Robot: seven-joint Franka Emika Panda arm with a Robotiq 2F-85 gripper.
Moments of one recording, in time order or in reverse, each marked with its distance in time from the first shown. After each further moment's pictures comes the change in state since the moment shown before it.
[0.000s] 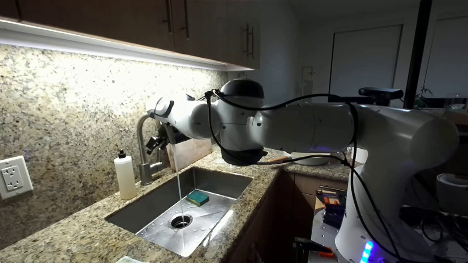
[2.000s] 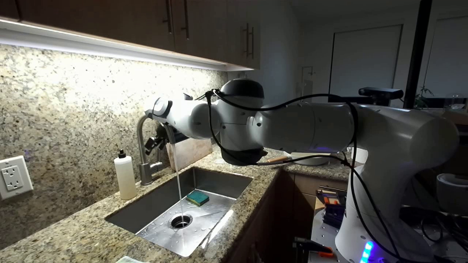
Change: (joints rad) arm 0.000 0.000 -0.005 0.020 -0.027 -0.005 0.000
